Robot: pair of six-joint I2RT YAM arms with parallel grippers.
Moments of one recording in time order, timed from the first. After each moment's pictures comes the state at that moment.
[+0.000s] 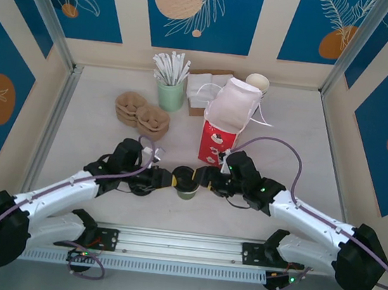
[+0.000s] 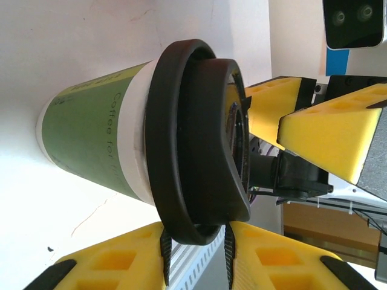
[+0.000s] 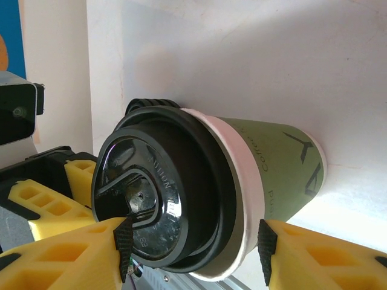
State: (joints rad) left arm -0.63 1.05 0.51 -0.13 0.69 -0.88; right arm 0.79 1.06 0.59 -0.21 -0.31 1.06
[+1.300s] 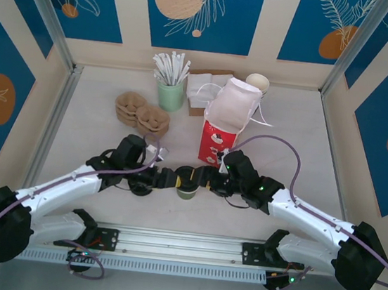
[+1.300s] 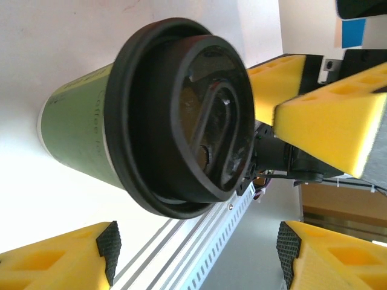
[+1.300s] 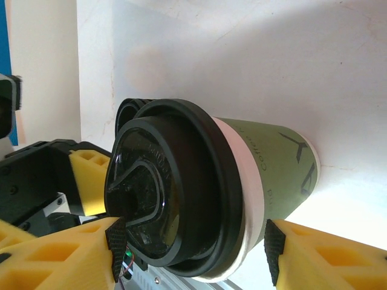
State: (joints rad) left arm -0.64 1.09 0.61 -0.28 0.71 -0.73; right arm 0.82 1.07 0.62 -0.26 -0.27 1.04
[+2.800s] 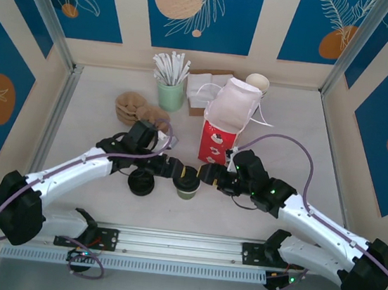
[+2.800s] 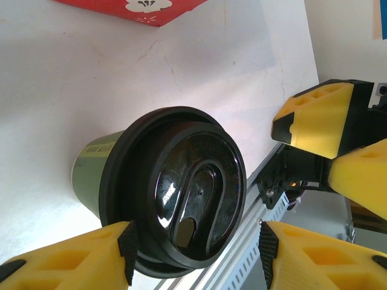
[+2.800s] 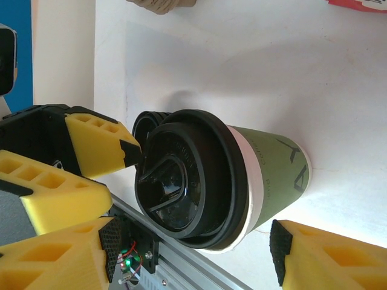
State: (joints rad) left arm -0.65 1.26 0.86 -0.48 0.61 -0.53; right arm 0.79 0.95 0.65 -0.36 -0.25 1.02
